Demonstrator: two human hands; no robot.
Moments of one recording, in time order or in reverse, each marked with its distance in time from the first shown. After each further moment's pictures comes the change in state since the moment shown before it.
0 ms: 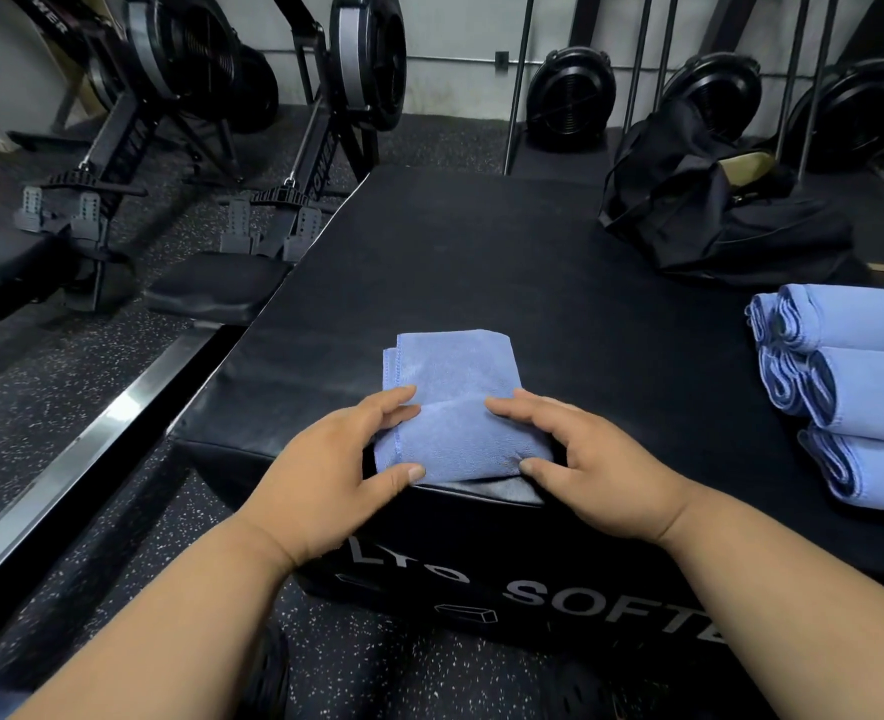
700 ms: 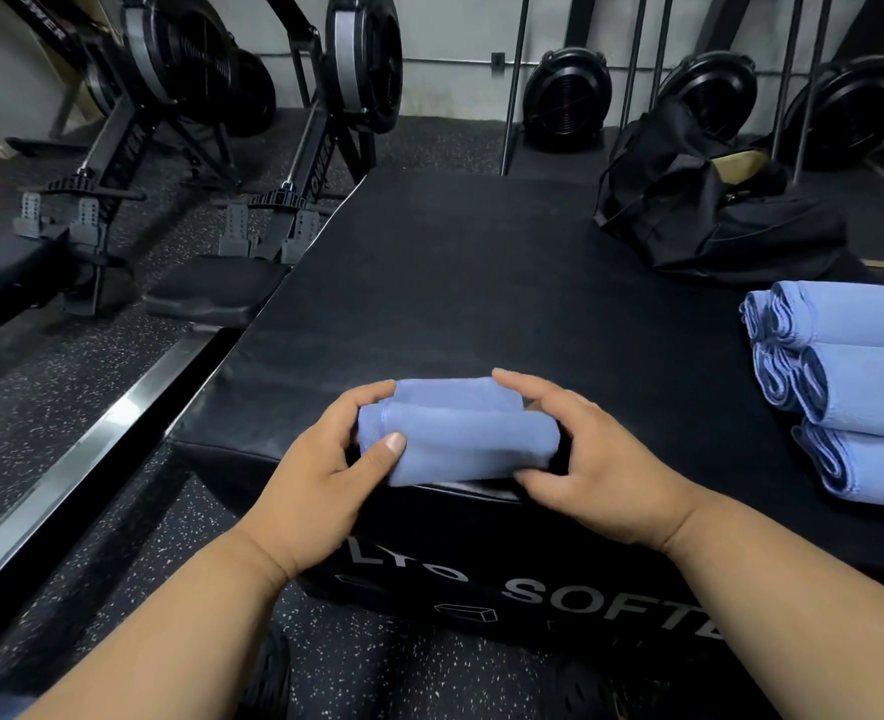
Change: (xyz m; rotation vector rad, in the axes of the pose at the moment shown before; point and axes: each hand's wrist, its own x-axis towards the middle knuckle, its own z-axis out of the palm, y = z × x) left_hand -0.011 0.009 0.004 -0.458 0.099 -0.180; right_hand -0.010 -0.018 -0.004 0.070 0.119 0.033
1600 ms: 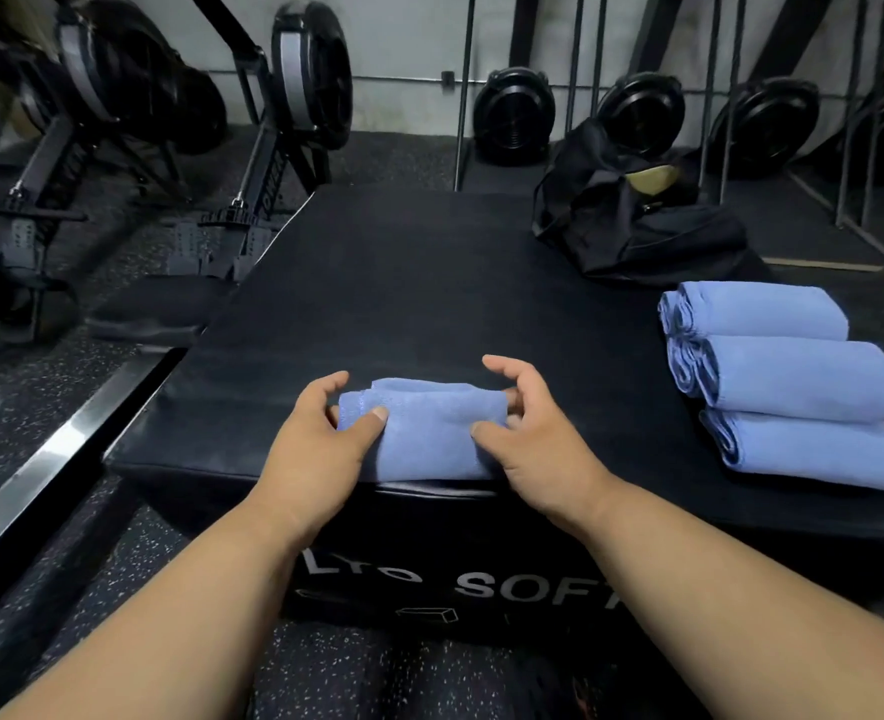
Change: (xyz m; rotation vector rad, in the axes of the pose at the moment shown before) left_hand 0.021 0.054 0.045 -0.094 0.144 -0.288; right_hand -0.008 -0.006 0.002 0.464 0.251 0.341
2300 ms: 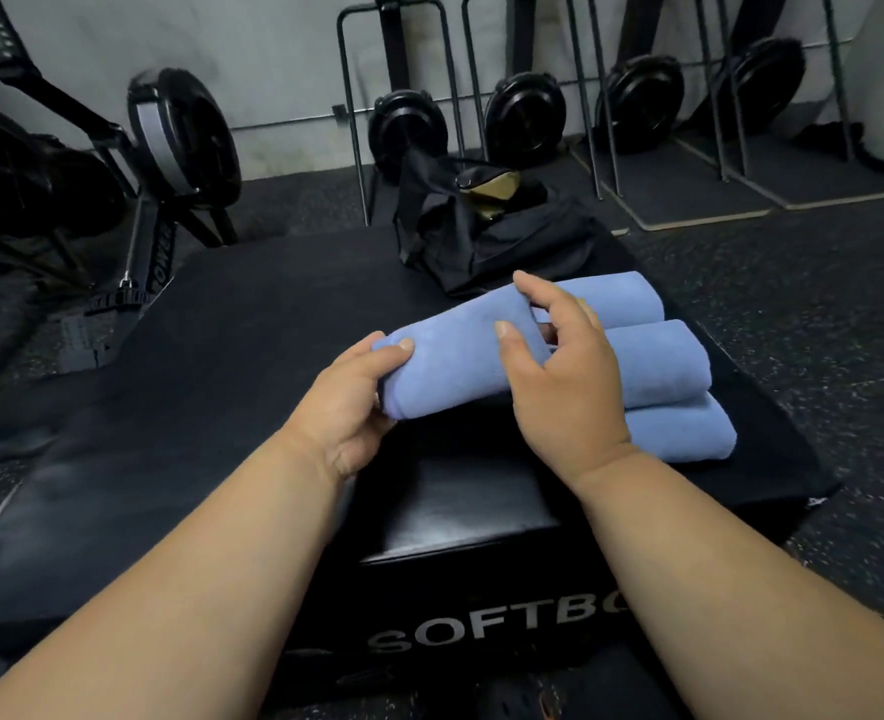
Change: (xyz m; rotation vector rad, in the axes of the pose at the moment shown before) left_hand 0.058 0.122 0.174 -0.538 -0.545 -0.074; right_hand 0.008 -0.008 -0.165 -0.058 0.658 -0.367
